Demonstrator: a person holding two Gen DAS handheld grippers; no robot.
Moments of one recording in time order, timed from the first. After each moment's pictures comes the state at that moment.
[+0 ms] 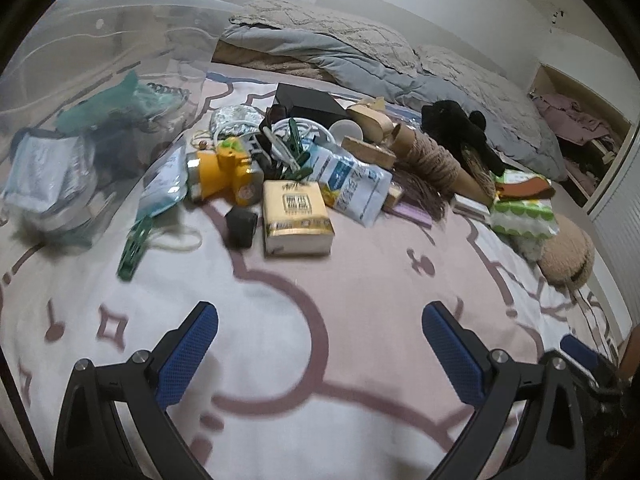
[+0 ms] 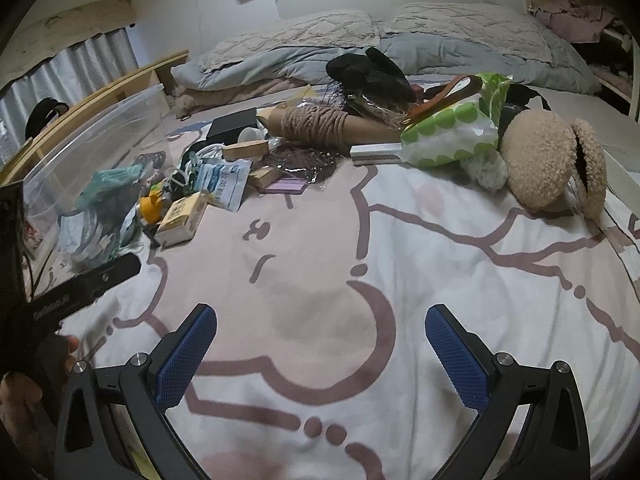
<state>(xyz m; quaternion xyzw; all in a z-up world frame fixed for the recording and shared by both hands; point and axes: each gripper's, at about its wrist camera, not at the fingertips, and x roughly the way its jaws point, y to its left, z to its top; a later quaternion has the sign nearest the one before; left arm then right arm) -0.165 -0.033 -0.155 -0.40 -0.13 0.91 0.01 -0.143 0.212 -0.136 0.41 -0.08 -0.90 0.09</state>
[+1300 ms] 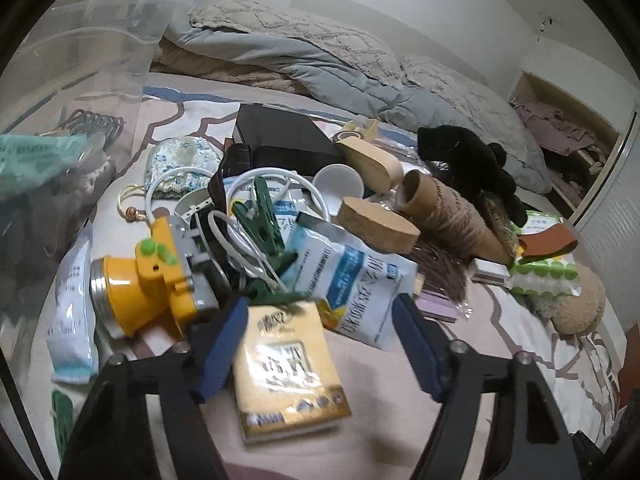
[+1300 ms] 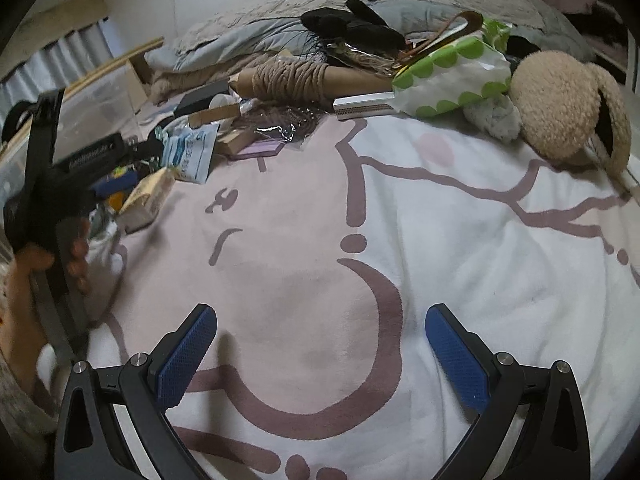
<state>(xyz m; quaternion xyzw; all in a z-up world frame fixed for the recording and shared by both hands) -0.288 -0.052 -0.171 -0.38 -0.13 0.91 0.07 -0.160 0.204 -0.182 0.45 -0.09 -0.89 0.07</state>
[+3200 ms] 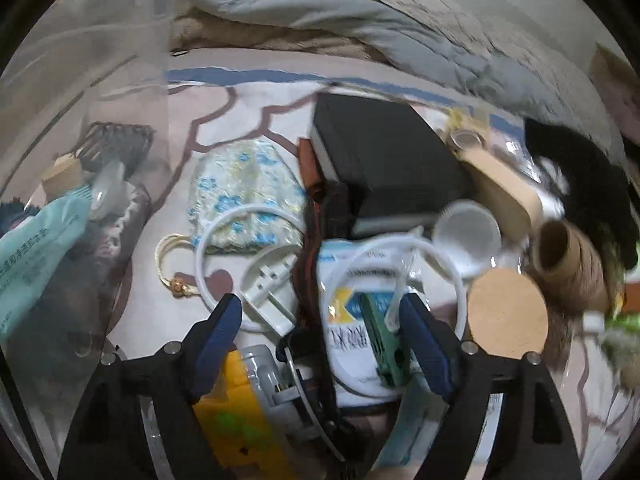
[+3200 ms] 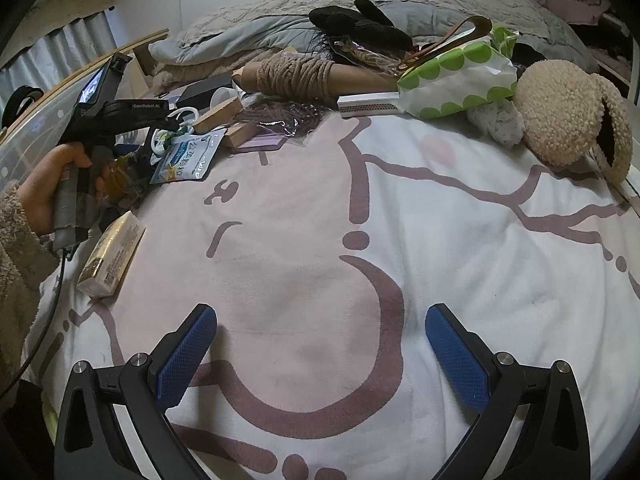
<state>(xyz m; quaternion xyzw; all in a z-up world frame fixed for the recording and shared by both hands) -0.380 -0.079 -0.179 -0.47 -0.05 0.88 -0.04 -0.157 0.203 -0.182 0.45 -0.07 -0.89 0.07</state>
